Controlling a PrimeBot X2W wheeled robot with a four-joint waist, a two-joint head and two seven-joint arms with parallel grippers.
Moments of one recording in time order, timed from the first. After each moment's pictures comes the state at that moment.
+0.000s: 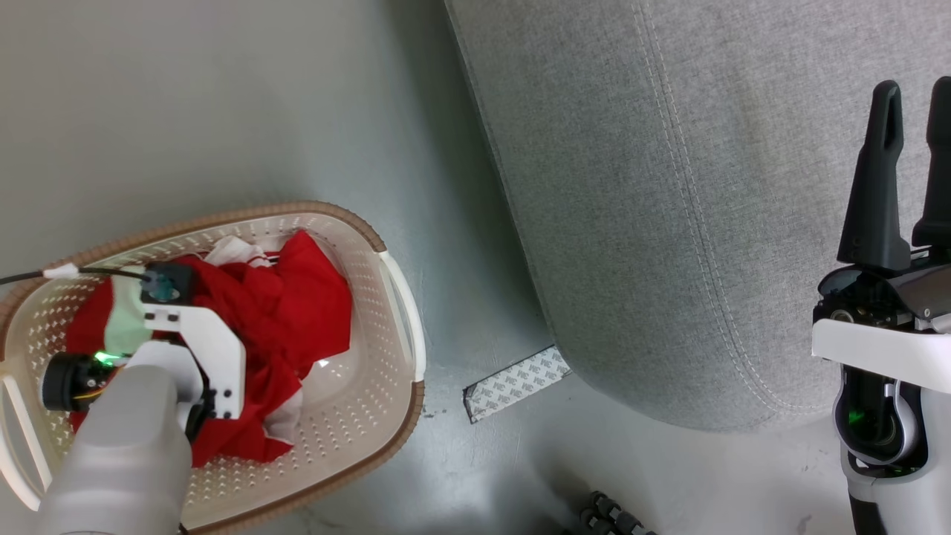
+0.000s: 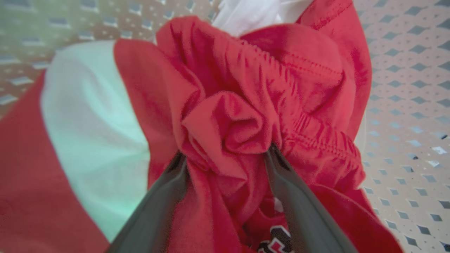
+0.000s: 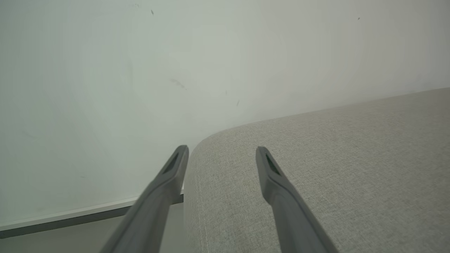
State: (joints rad) left arm -0.89 0.24 -0.17 1.28 -0.03 -0.06 0.10; right arm -0.46 -0.05 0.08 -0.12 0.56 0.13 -0.26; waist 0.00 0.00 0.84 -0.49
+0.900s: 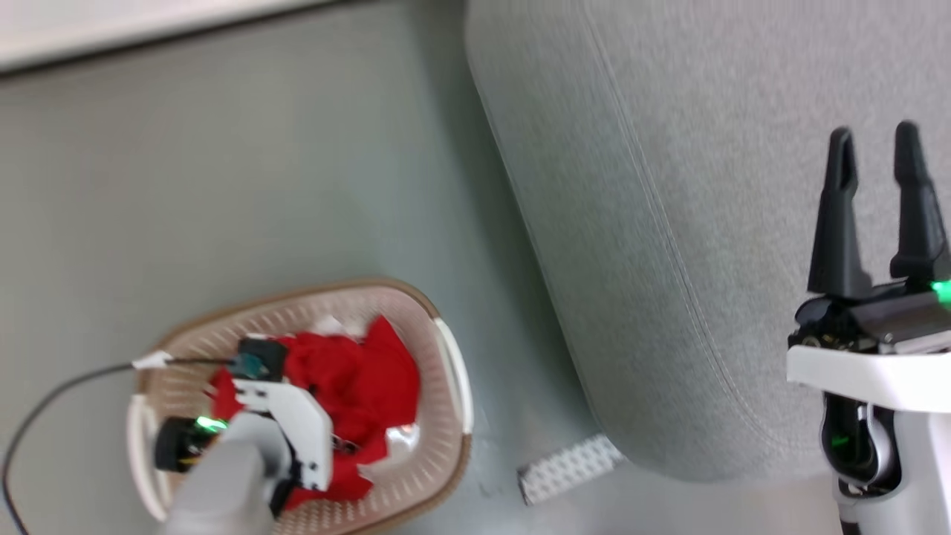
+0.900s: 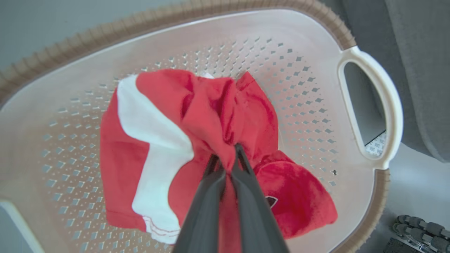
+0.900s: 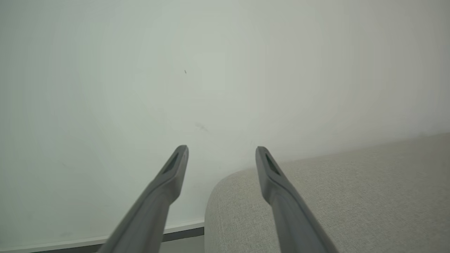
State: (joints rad) left arm -0.76 0.12 -0.22 1.29 -0.12 -0.13 -0.04; right arm -0.42 -0.05 0.07 -0.07 0.45 0.13 -0.26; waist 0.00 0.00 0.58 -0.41
